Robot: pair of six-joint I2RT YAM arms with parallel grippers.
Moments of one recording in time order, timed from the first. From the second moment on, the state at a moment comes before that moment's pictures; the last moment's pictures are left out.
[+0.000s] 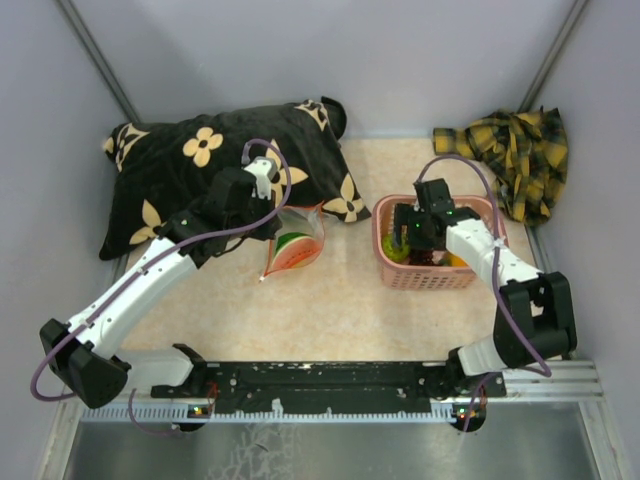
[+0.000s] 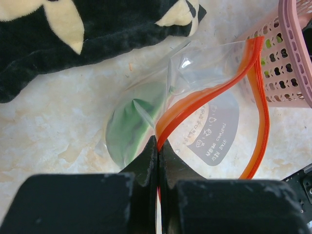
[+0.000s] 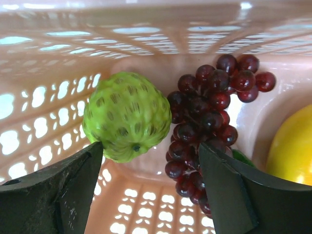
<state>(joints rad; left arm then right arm) -0.63 1.24 1.24 -0.62 -0.07 -0.29 0.26 1.43 0.97 -0.53 0.00 0.33</state>
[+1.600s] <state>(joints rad) -0.62 1.24 1.23 -0.61 -0.05 -0.29 0.26 1.52 0.98 -0.72 0.24 0.25</state>
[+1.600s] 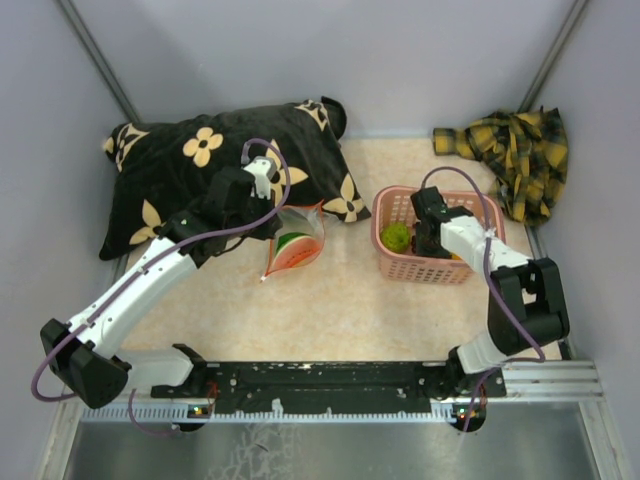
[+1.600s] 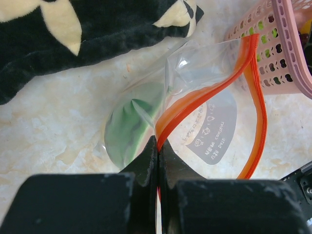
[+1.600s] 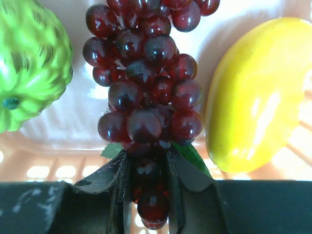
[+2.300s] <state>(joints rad) -0.58 1.24 1.23 -0.60 -0.04 -0.31 0.26 1.33 1.01 -0.79 0.24 0.27</state>
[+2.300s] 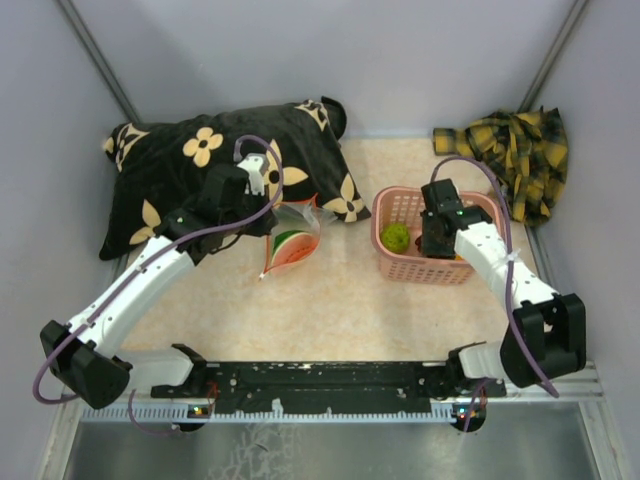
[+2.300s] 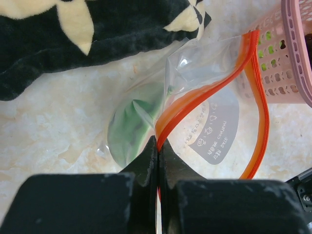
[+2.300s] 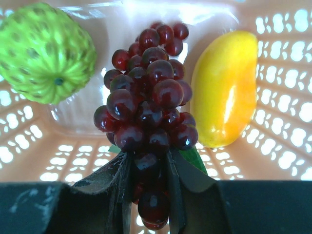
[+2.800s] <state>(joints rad) -0.55 1.24 1.22 -0.60 -0.04 -0.35 0.26 1.25 1.16 -0.85 0.23 0.30</state>
